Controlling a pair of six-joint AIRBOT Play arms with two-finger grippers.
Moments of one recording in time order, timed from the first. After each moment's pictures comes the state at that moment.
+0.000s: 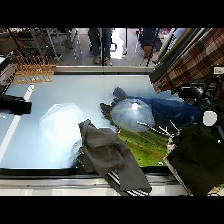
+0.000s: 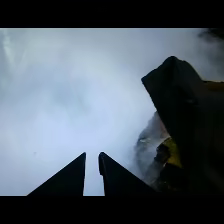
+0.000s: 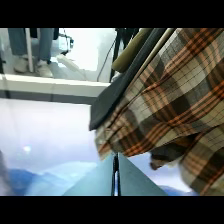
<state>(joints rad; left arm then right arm) 0.01 -1.07 1.56 1.42 -1.44 -1.37 -0.17 -1.05 1.04 -1.31 0.16 1.23</state>
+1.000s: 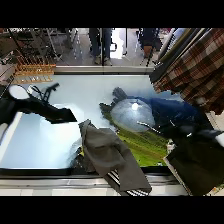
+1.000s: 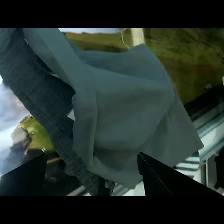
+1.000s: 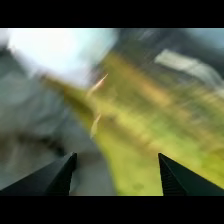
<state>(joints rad) -0.05 -1.45 1.44 0.93 -1.49 -1.35 -0.17 -0.76 0.81 -0.90 1.18 1.16</state>
